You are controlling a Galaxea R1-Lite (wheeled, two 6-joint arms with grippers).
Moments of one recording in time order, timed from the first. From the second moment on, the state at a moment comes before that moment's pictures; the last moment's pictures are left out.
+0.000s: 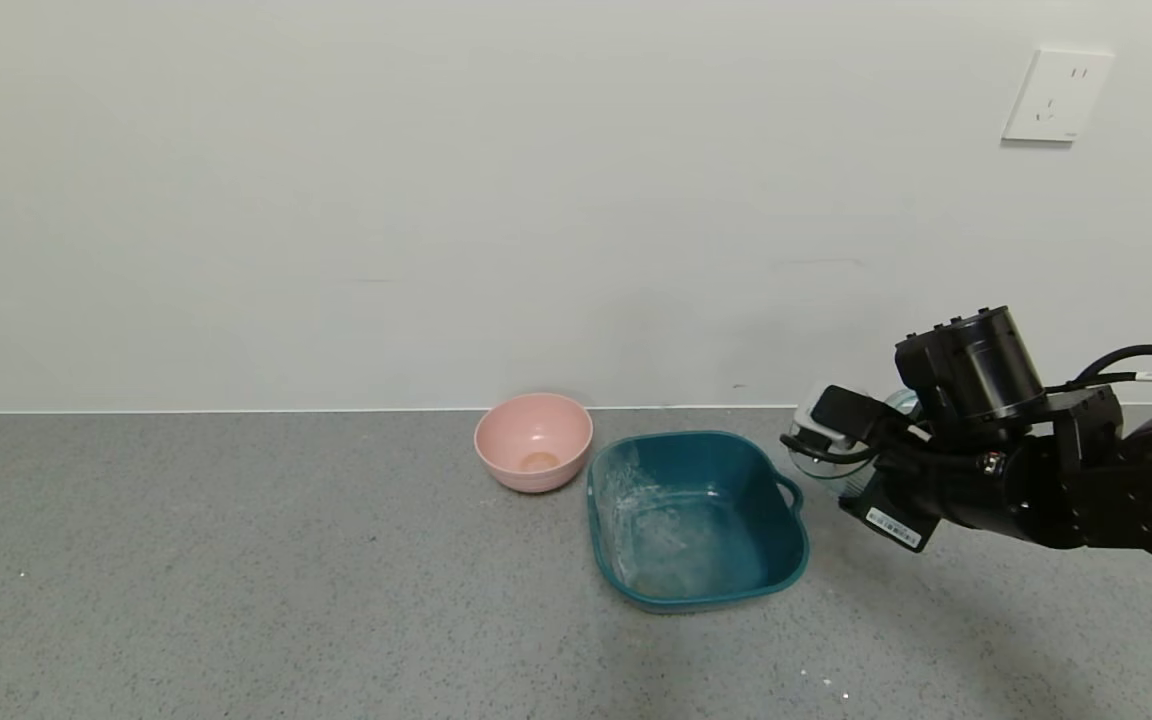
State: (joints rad) left arm 0.00 0.00 0.00 0.00 -0.01 0.05; right arm 0.47 1.77 -1.06 0.00 -0.44 -0.68
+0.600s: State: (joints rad) left arm 0.00 0.00 0.00 0.00 -0.01 0.05; right arm 0.55 1.87 -1.17 0.00 -0.63 -0.85
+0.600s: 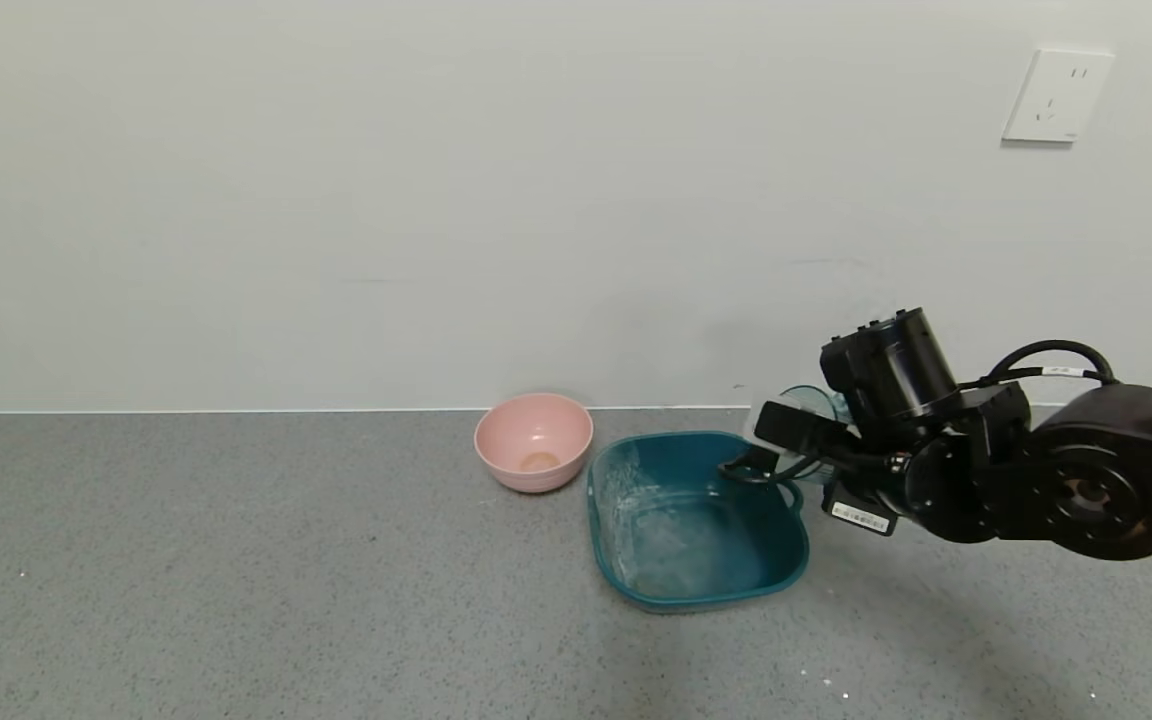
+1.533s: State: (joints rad) left arm 0.00 0.00 0.00 0.00 -0.01 0.05; right arm 0.64 1.96 -1.23 -0.01 -0.82 -1.22
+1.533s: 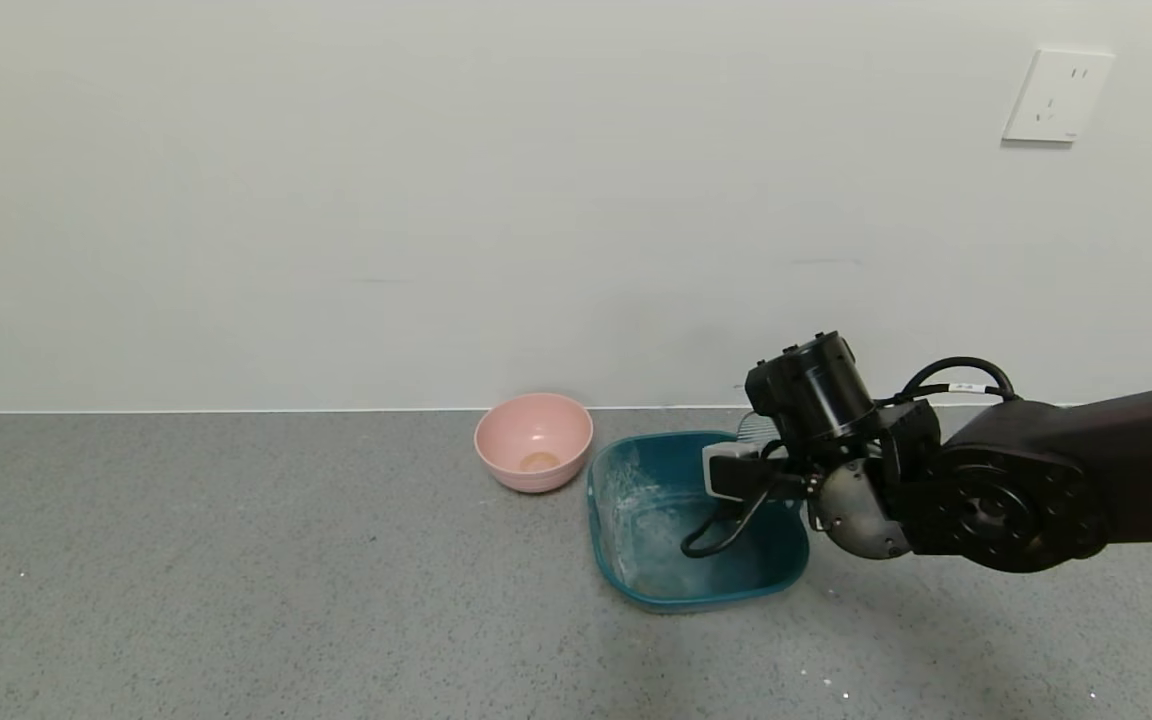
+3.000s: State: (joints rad) left arm 0.00 0.00 0.00 0.00 -0.01 0.05; right arm 0.69 1.99 -1.26 -0.01 -0.91 -1.61
